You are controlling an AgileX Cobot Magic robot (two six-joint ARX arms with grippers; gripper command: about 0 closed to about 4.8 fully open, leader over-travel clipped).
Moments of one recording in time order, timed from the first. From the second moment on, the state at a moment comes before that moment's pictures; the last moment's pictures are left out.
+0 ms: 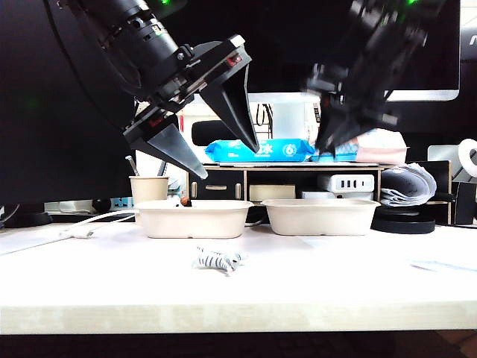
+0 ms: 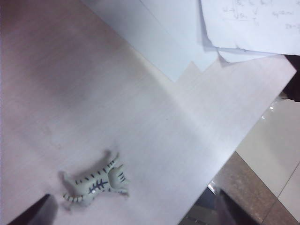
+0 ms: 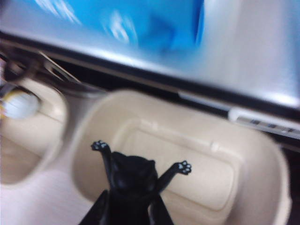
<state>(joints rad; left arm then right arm) -0.63 1.62 1.22 -0.50 0.32 -0.06 0.23 1.90 1.62 -0.51 -0.24 0.05</state>
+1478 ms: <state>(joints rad) -0.53 1.60 1.22 -0.59 0.29 -0.06 0.32 1.64 1.63 -0.90 -0.34 -0.03</state>
